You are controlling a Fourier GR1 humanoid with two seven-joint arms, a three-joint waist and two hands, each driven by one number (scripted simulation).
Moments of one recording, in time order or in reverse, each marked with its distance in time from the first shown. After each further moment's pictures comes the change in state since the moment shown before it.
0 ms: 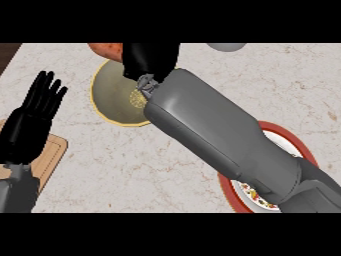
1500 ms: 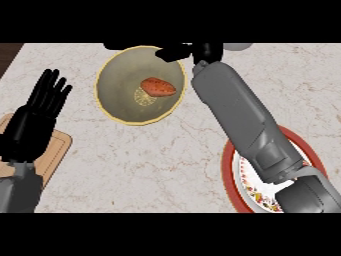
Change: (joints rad) left arm -0.015 -0.013 -0.011 -0.004 -0.010 -0.013 0.004; right arm 0.059 0.008 -0.461 0.464 -0.449 -0.516 -0.720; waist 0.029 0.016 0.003
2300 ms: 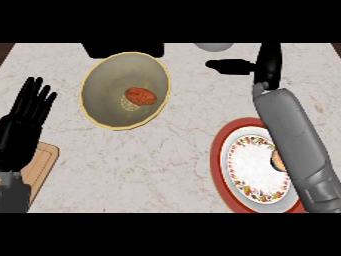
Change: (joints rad) left arm 0.061 0.013 0.056 -0.021 0.007 0.008 0.005; right arm 0.398 -0.157 -0.066 -0.433 -0.105 0.086 -0.063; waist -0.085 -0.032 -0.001
